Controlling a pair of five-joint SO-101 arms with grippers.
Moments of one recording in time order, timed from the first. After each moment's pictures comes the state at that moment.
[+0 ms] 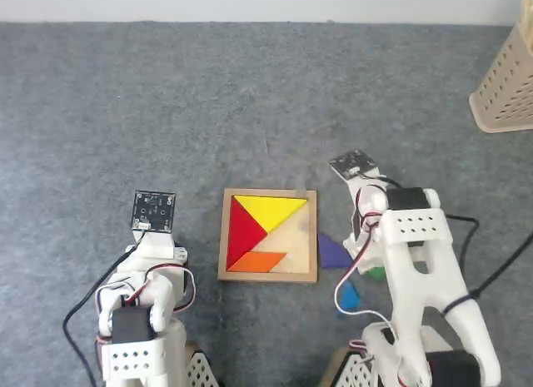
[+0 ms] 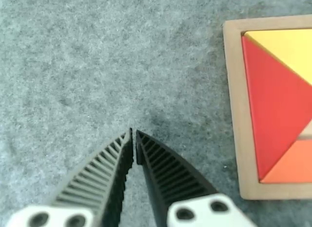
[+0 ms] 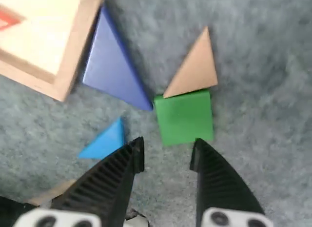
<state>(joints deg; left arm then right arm) -11.2 -103.3 96.9 72.0 -3.6 -8.7 -26.6 48.4 78.2 21.7</state>
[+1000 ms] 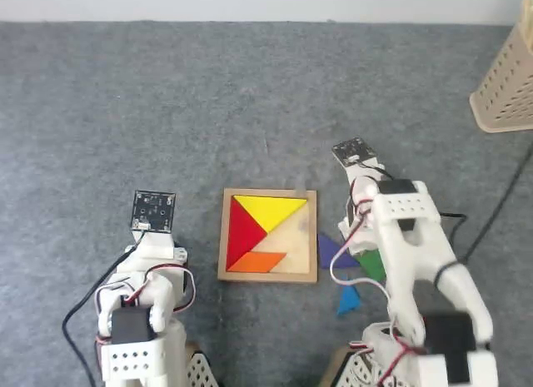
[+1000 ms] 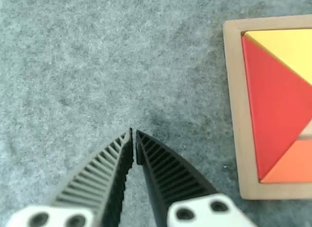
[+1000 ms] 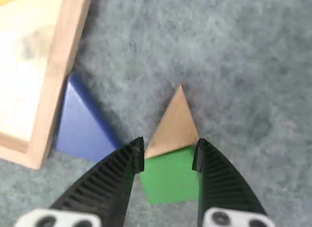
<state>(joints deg) -11.2 -103.3 96.9 72.0 -3.6 -9.1 -10.5 45.3 61.6 17.0</state>
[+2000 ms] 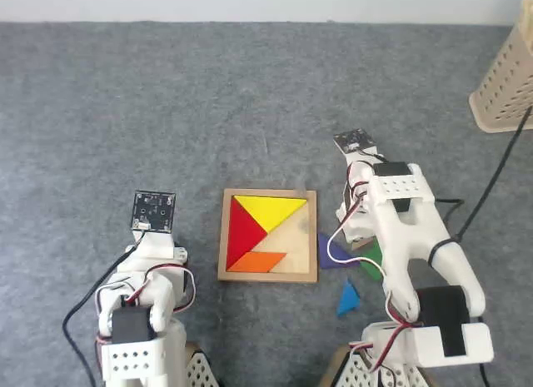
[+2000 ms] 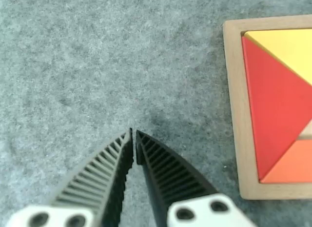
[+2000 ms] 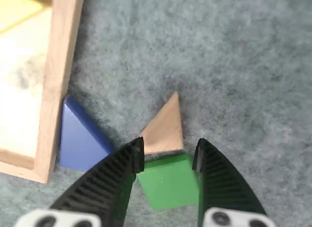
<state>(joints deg) -11.2 -103.3 96.9 72.0 -3.6 -9.2 -4.7 37.2 65.7 12.5</state>
